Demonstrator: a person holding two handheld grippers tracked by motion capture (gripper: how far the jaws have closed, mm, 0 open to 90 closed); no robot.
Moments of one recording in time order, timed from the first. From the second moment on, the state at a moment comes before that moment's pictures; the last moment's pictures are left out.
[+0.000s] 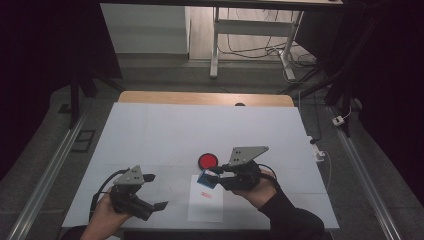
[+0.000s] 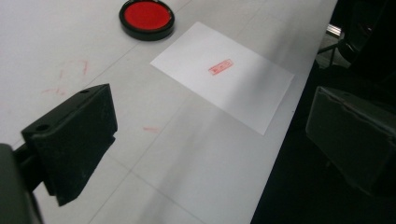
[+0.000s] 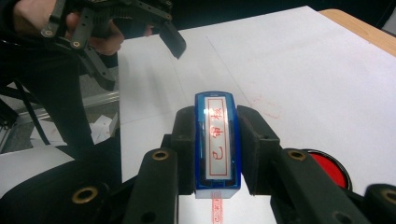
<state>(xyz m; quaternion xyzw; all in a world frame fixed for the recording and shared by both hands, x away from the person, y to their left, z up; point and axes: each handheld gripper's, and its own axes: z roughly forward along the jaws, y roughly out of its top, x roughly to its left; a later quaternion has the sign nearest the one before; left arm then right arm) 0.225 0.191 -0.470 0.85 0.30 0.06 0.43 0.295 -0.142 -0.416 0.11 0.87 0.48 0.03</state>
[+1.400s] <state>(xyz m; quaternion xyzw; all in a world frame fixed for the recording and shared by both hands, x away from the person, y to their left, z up) 0.191 0.246 -0.478 0.82 0.40 0.11 0.40 0.330 -0.181 -0.434 0.20 0.88 0.42 0.11</state>
